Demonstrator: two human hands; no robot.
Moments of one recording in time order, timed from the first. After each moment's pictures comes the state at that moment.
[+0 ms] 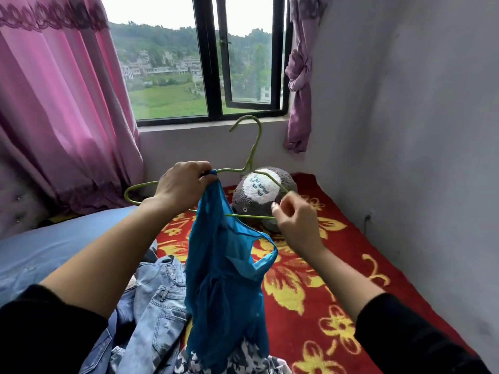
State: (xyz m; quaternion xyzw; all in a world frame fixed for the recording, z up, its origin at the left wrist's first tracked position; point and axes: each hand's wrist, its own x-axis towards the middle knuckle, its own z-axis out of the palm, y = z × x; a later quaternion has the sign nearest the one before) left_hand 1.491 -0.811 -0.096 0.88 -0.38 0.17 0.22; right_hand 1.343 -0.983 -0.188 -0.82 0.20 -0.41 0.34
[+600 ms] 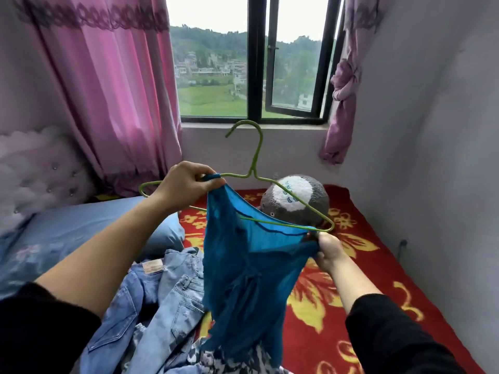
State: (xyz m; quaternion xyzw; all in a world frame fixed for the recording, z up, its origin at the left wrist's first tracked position) left_hand 1.508 -0.736 -0.098 0.84 -0.36 0.07 0.40; right_hand 1.399 -1.027 -0.263 -0.50 0.34 -0.19 0.77
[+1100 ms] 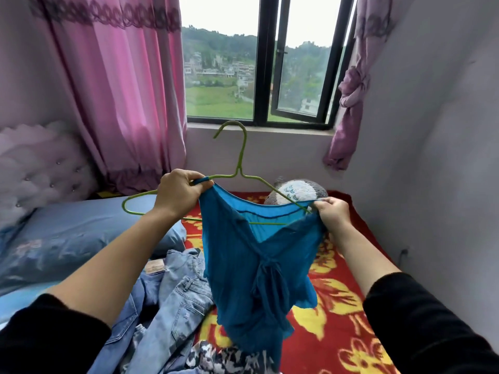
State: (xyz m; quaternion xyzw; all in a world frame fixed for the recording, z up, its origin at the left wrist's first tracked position) left_hand 1.524 -0.722 -0.122 0.85 -0.22 0.18 0.43; right_hand 1.425 -1.012 -0.178 -0.69 0.32 -0.29 0.58
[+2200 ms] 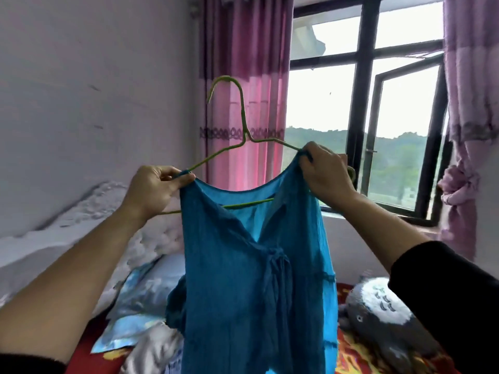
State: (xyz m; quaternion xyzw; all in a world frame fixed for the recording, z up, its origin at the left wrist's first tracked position) left_hand 1.371 -0.526 0.056 0.78 -0.11 0.35 0.50; right_hand 1.401 -0.827 0.090 -0.84 -0.15 -0.47 0.21
